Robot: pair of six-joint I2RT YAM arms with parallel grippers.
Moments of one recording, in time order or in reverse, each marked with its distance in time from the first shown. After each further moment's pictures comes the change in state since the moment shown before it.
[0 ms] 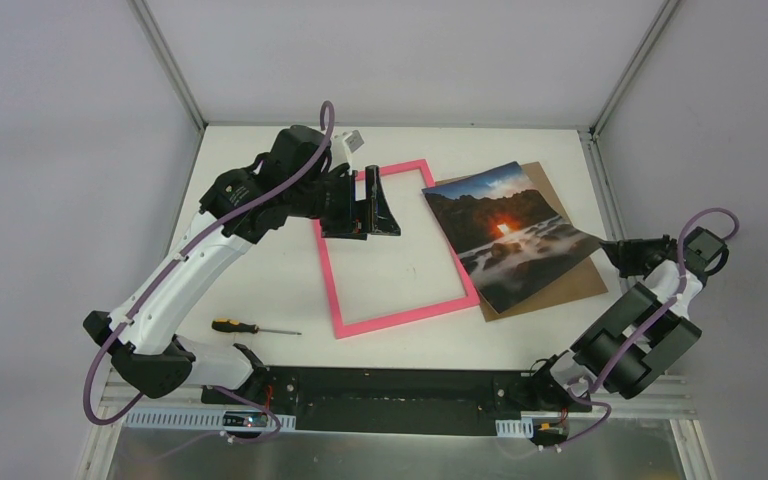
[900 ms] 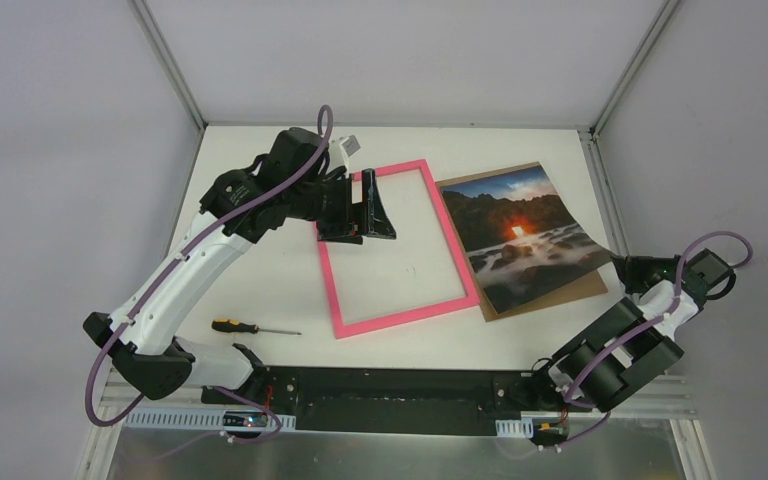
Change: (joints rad) left arm 0.026 -0.008 -0.032 -0.018 0.027 0.000; right arm -0.109 -0.119 -0.117 0.045 0.045 0.023
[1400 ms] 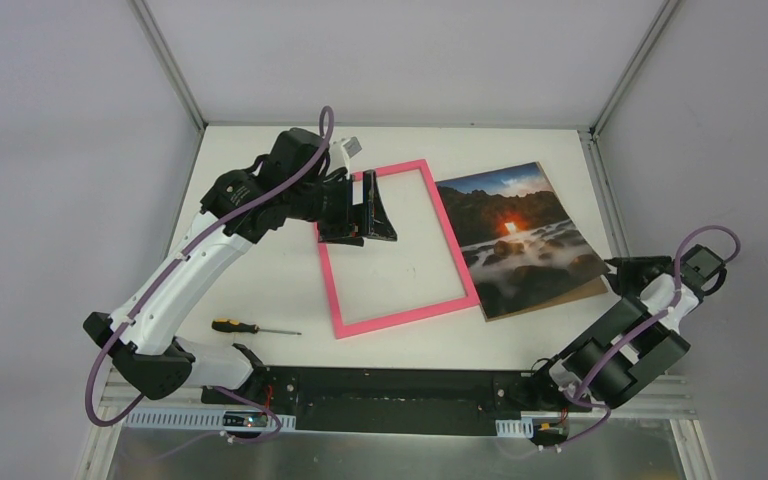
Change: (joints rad) left arm 0.000 0.000 -0.002 0.000 0.020 0.000; right arm 0.045 0.042 0.017 -0.069 0.062 -0.077
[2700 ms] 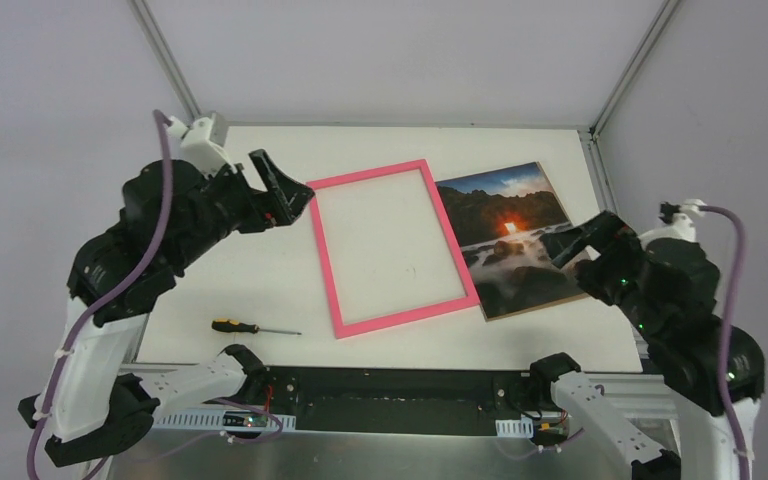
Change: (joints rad) left arm 0.000 -0.329 0.063 -0.007 -0.537 0.076; right arm 1.244 -0.620 0.649 -0.829 0.643 0.026
